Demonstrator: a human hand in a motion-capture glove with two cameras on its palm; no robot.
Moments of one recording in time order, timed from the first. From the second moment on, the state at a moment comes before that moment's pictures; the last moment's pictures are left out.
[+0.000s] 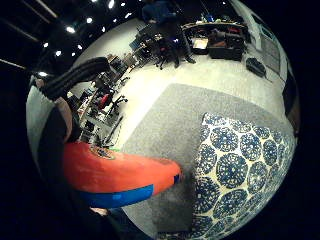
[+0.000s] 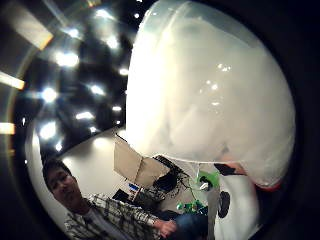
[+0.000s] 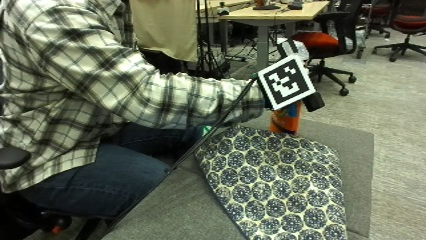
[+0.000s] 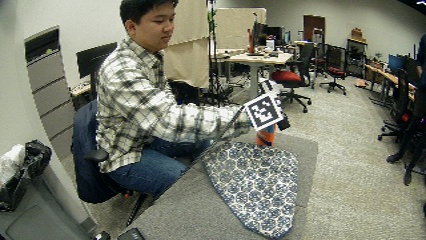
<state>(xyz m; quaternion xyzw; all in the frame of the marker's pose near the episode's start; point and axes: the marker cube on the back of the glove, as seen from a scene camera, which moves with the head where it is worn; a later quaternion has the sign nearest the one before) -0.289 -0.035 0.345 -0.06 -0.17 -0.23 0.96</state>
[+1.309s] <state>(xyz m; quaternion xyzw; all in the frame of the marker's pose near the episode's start) -0.275 -0.009 0.344 -0.10 -0.12 -0.23 0.96</state>
